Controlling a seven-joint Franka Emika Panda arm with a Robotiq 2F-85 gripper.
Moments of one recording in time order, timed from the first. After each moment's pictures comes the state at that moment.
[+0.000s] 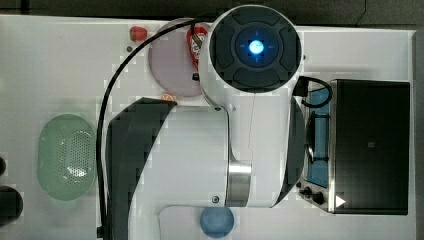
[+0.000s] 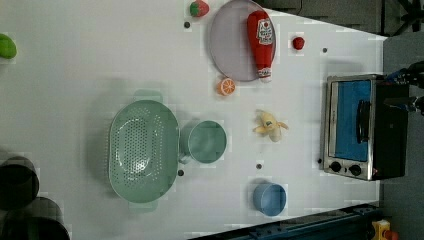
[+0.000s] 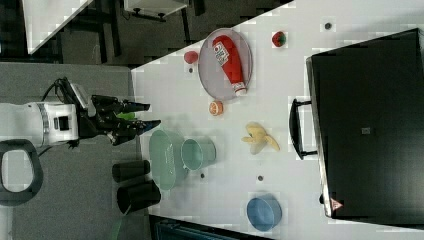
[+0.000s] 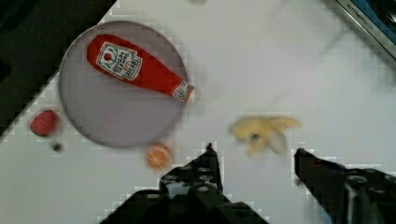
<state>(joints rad) -0.01 -0.02 -0.01 -1.78 0.00 0.18 0.06</state>
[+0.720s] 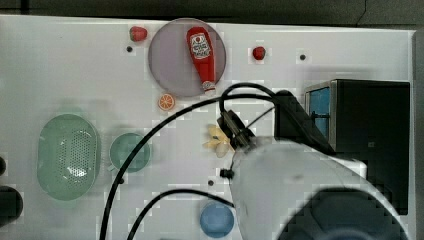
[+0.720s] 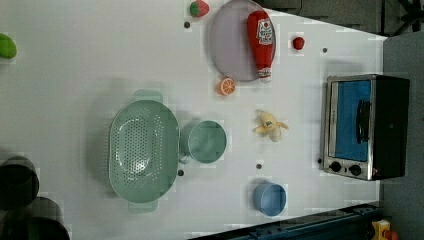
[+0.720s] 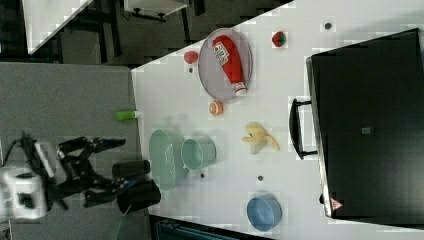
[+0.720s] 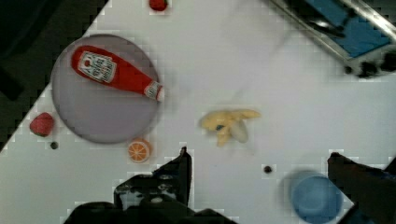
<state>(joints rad) 0.00 -0.34 -0.08 -1.96 -0.01 0.16 0.06</state>
